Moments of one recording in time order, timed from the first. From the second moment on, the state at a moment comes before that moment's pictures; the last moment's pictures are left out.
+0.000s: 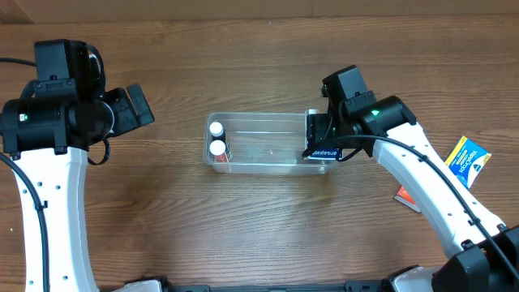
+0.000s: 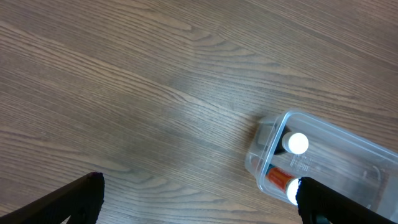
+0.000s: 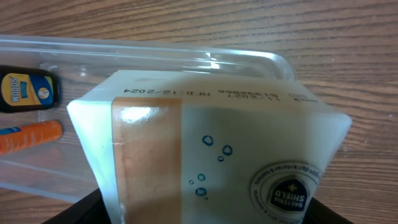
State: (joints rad) left arm 0.10 1.44 1.69 -1.34 0.00 -0.31; right arm 0.40 1.58 1.33 -0.96 -0.04 0.38
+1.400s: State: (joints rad) left arm 0.10 1.44 1.69 -1.35 0.00 -0.29; right arm -0.22 1.42 1.65 -1.17 0.25 0.49
